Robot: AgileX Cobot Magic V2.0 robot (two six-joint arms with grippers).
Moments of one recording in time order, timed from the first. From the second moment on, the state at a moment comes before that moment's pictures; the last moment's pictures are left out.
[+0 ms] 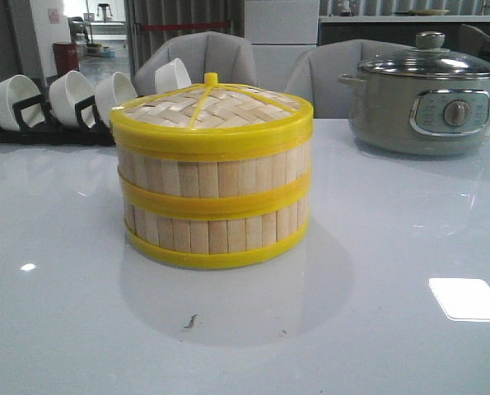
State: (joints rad) left arm -0.17 0.55 -0.48 -0.12 0.45 0.01; right arm -0.10 0.25 -0.28 0.05 0.47 0.02
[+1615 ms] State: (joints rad) left arm -0.17 0.54 -0.48 -0.10 0.36 0.01; right arm -0.10 0.25 -0.28 0.05 0.44 0.02
